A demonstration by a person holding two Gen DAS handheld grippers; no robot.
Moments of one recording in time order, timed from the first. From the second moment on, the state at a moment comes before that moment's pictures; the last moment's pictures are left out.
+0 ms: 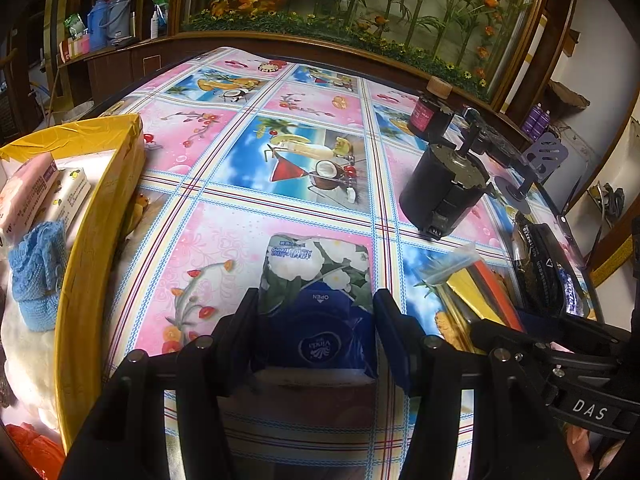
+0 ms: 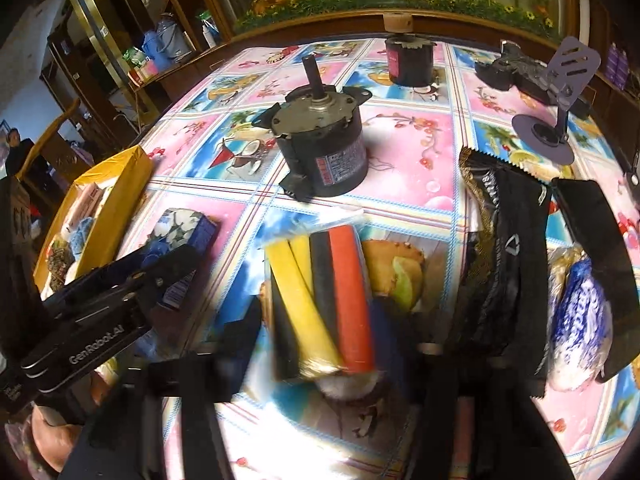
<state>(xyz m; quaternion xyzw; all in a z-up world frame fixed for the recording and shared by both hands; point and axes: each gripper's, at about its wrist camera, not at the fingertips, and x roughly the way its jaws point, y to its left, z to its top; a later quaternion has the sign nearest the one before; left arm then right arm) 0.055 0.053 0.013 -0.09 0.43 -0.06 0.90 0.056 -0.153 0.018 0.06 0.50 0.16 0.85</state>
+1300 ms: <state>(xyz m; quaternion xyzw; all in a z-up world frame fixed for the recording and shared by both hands) 0.039 0.051 0.038 -0.09 0.36 -0.08 0.92 0.033 -0.166 0.050 0.08 0.43 0.14 0.89</state>
